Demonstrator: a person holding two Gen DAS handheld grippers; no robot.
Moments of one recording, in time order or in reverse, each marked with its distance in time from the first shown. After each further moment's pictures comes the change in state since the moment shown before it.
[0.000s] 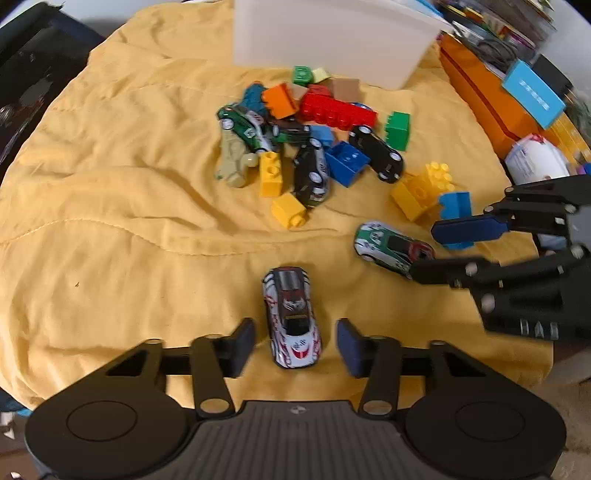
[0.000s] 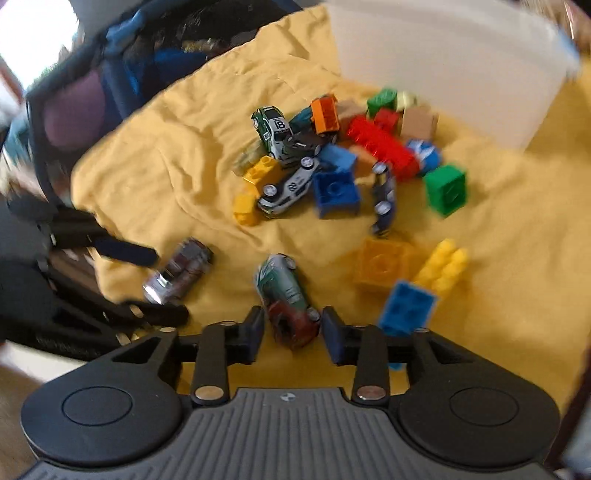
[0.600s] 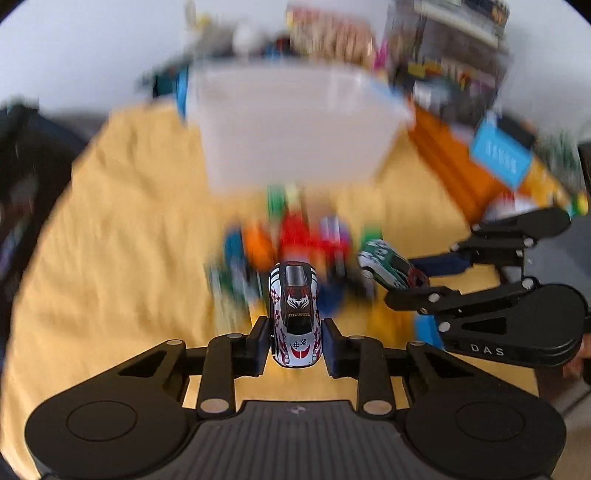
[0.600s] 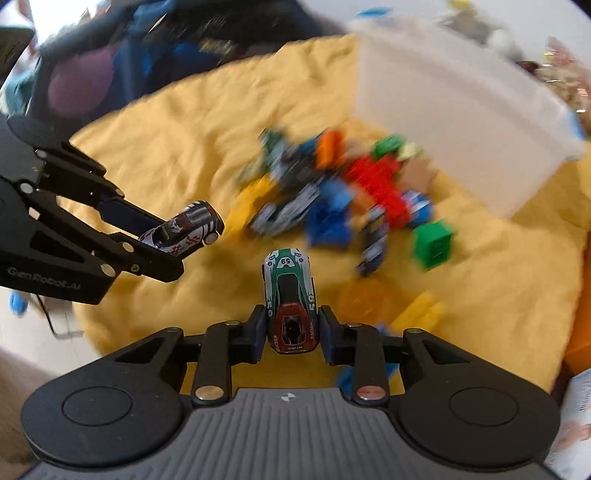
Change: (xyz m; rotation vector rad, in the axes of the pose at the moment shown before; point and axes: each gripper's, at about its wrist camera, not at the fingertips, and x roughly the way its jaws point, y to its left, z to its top) left arm -0.040 -0.002 0.101 0.150 -0.226 -0.024; right arm -0.011 -0.010 0.017 -0.075 -0.126 -0.091
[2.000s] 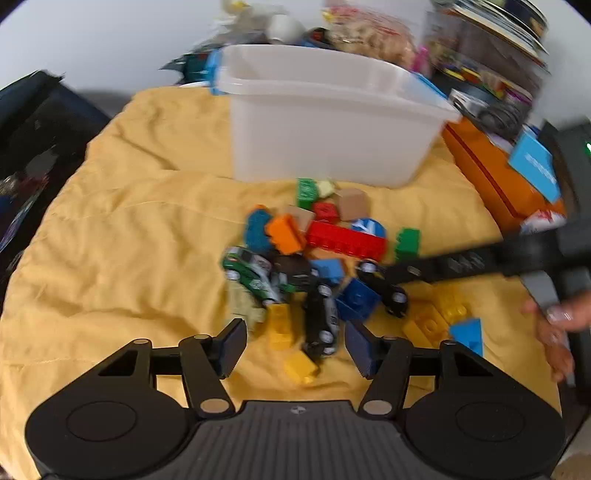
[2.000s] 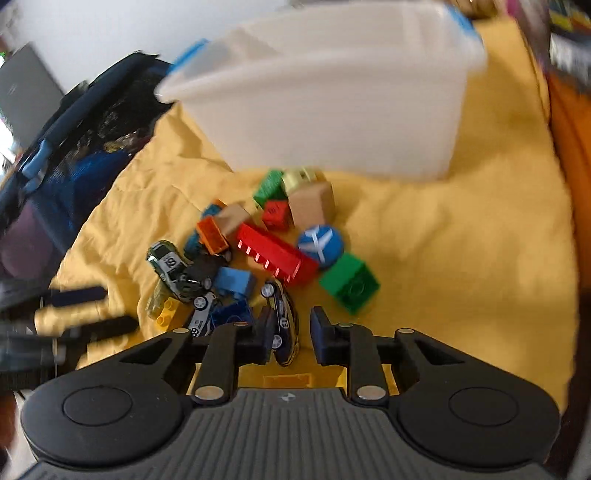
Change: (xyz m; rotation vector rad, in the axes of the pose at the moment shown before) left arm 0.036 0.024 -0.020 -0.082 0.043 0.035; right arm 0.045 -0.084 0.028 0.512 0.020 0.092
